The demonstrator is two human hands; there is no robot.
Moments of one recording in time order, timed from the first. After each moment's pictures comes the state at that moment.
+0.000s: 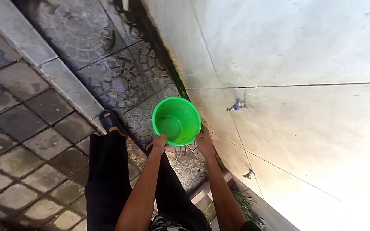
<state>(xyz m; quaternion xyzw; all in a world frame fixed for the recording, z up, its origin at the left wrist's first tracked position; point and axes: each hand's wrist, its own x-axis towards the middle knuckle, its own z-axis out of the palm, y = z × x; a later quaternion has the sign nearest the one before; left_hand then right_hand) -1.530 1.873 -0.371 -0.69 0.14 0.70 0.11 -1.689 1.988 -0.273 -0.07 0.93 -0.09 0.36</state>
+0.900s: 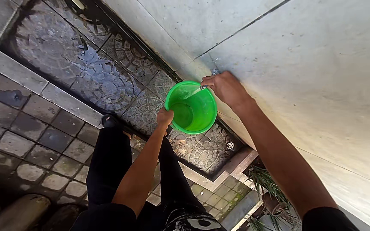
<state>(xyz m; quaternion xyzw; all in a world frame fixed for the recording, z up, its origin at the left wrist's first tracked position) -1.692 1.896 -0.359 -0.60 0.49 0.58 0.25 -1.929 1.969 -0.202 -0.52 0.79 0.04 0.33</state>
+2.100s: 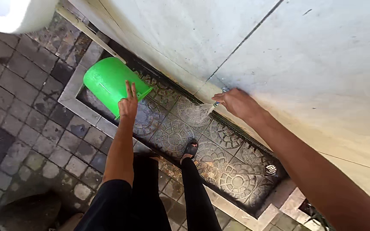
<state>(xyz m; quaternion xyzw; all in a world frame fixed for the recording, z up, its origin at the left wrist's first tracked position) -1.667 1.634 -0.327 -0.35 0.92 -0.05 0.20 -1.931 1.967 -0.207 -0.53 0.79 0.03 0.30</state>
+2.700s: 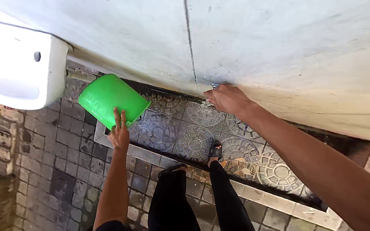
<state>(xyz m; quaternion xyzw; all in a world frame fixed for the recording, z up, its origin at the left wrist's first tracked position) -1.621 1.586 -0.287 -0.28 0.95 -0.10 0.05 -1.915 1.973 -0.208 -0.41 0.86 -0.05 0.29</state>
